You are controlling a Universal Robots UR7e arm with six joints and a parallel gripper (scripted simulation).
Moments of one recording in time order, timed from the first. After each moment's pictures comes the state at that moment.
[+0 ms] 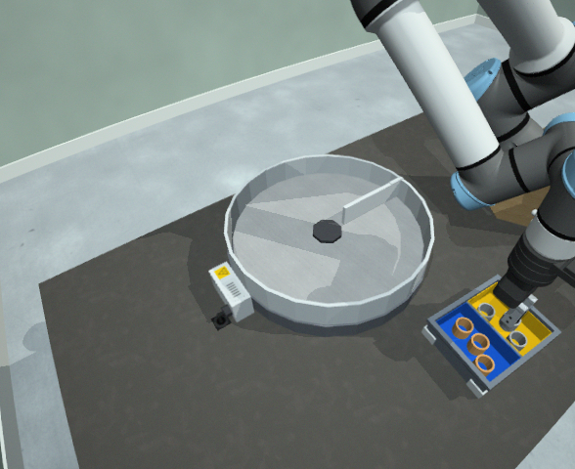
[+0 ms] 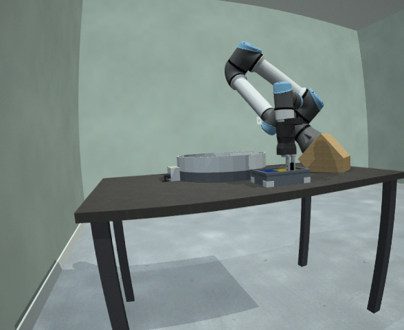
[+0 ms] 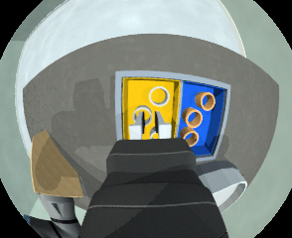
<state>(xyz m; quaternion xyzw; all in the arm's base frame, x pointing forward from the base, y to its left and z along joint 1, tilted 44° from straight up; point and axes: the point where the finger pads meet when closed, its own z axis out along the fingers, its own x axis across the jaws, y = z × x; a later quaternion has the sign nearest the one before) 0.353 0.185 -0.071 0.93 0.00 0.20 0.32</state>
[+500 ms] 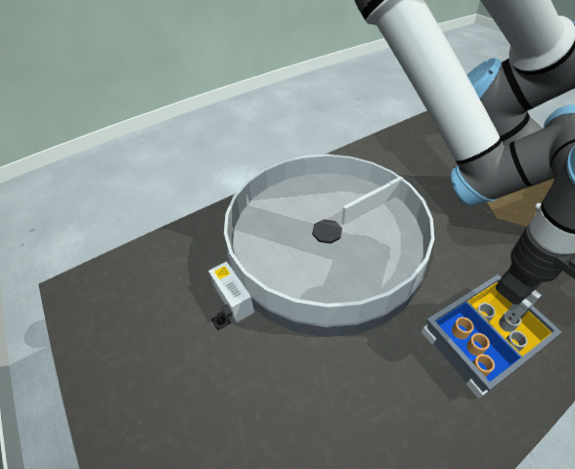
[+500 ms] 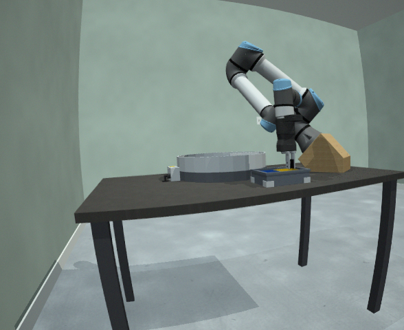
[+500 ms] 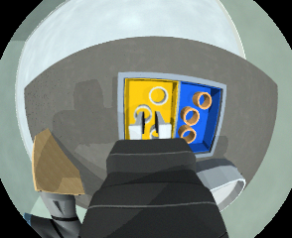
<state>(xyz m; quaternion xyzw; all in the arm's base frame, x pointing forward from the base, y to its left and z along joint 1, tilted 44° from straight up) 0.348 0.192 -0.062 0.93 0.00 0.20 0.32</state>
